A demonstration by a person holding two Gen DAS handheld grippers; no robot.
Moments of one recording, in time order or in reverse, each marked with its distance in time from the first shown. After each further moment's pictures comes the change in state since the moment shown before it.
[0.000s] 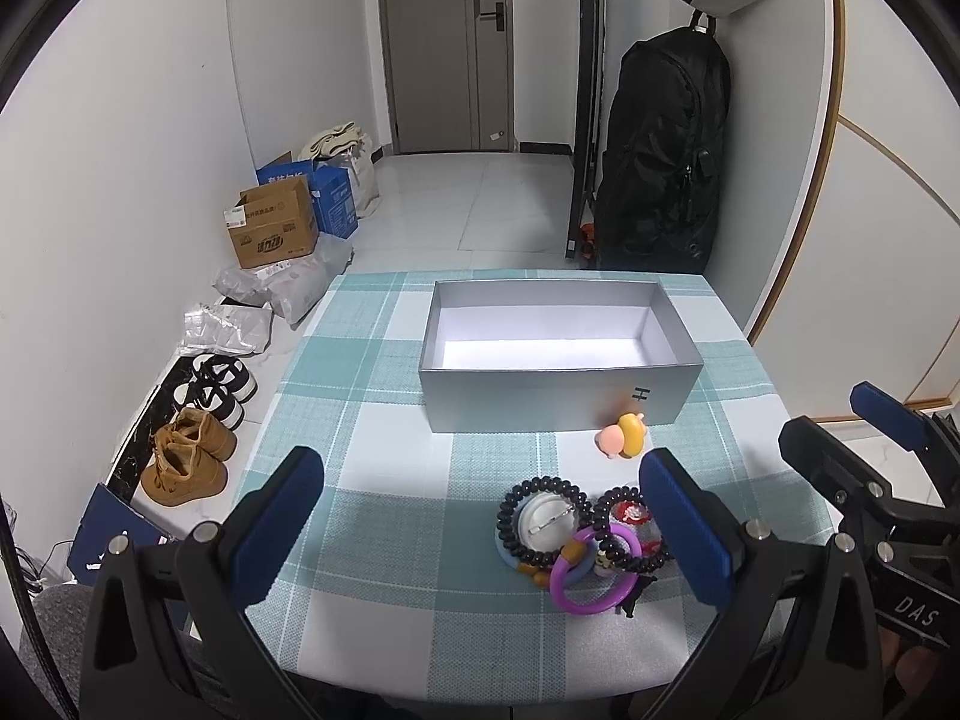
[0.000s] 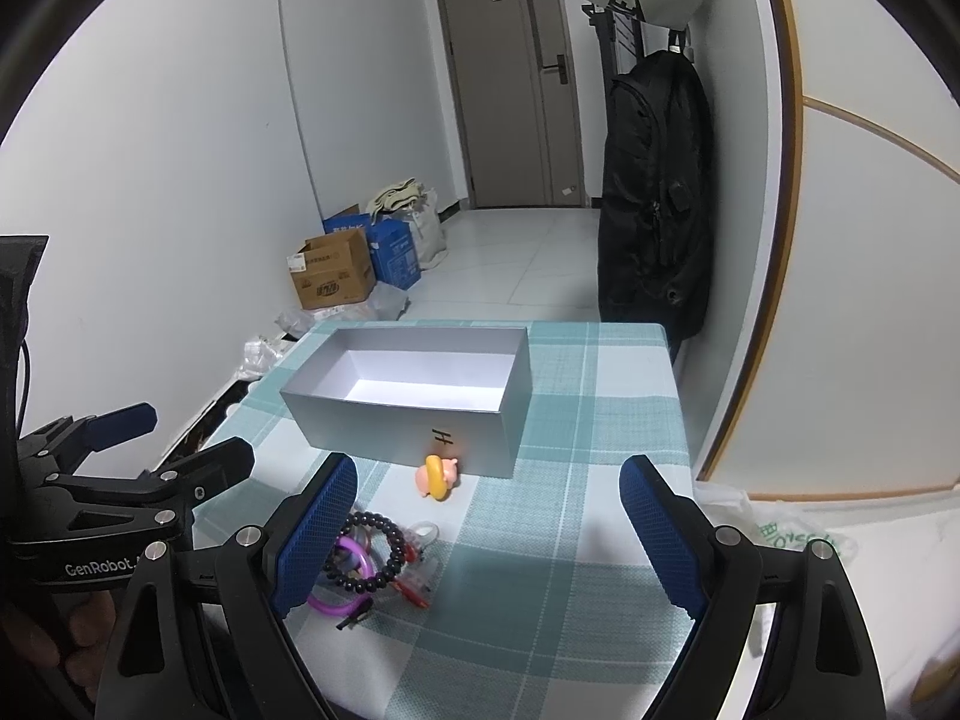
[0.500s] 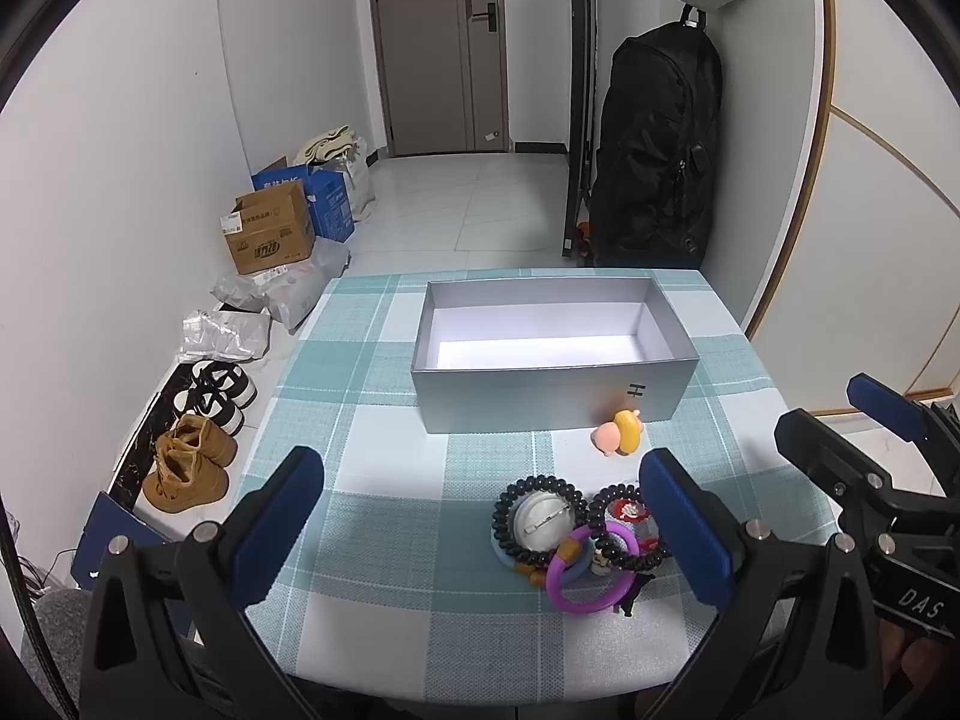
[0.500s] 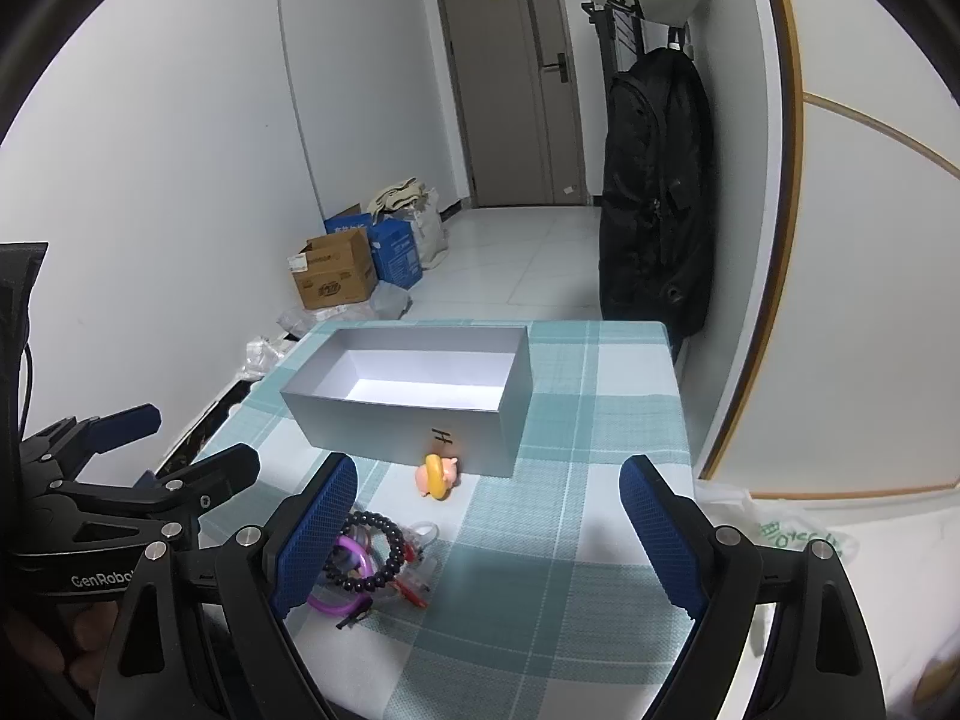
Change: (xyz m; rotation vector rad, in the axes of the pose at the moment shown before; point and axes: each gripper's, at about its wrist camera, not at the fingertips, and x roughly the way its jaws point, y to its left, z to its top) left arm 0.000 -0.004 -0.002 0.018 -0.005 0.001; right arm 0.001 -0.004 0.002 0.004 0.007 0.011
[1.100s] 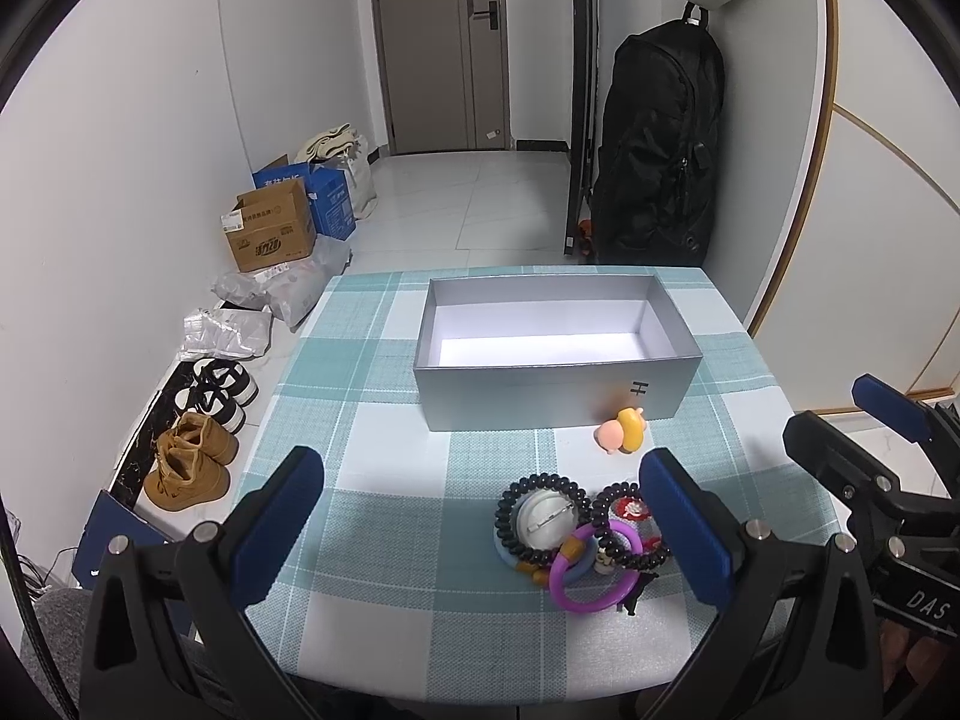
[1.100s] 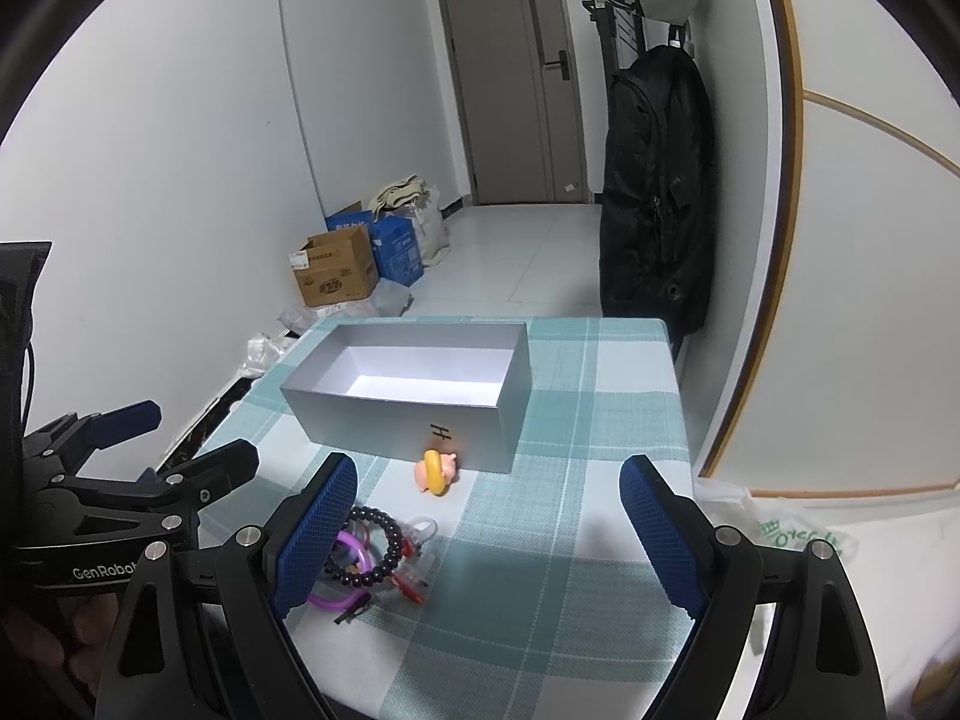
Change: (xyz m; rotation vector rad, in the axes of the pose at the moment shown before) left arm 0.001 0.001 -0.002 -0.001 0.007 0.002; right arm -0.002 -0.001 -0.001 -0.003 0.003 0.009
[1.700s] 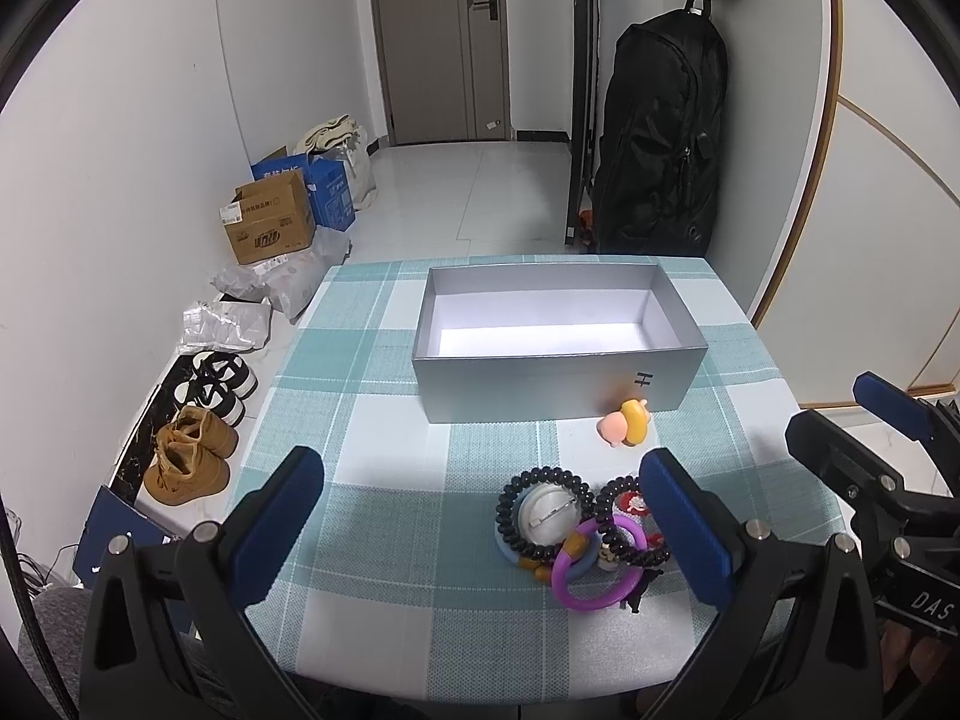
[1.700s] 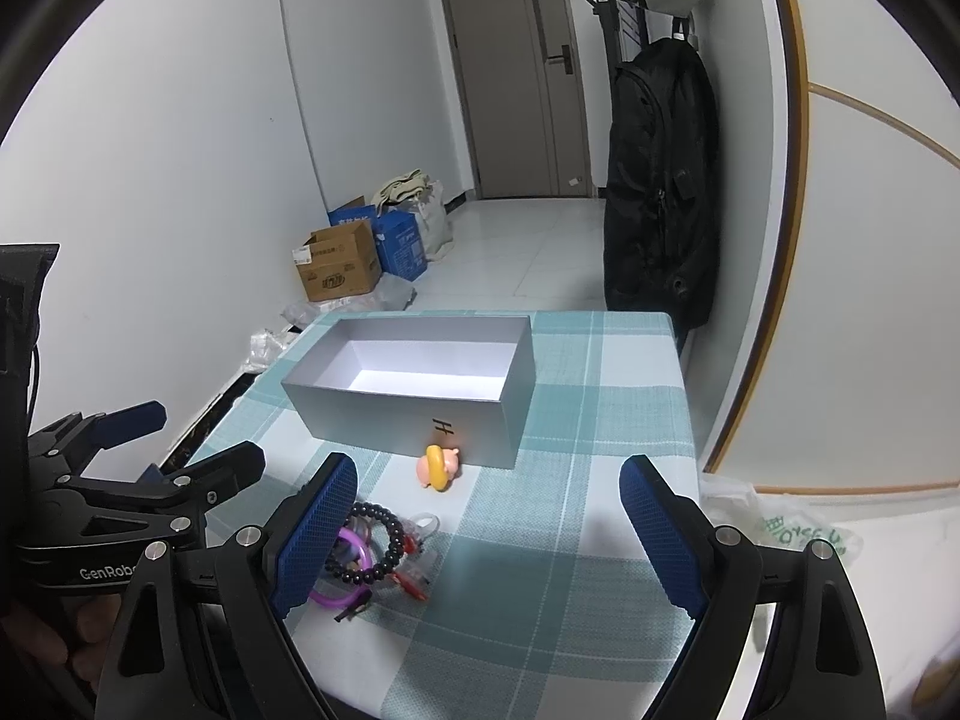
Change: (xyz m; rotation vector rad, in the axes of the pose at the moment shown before) left arm 0.006 0.000 0.001 0.000 0.025 0.003; right arm 0.004 -0.002 0.000 0.004 0.020 0.011
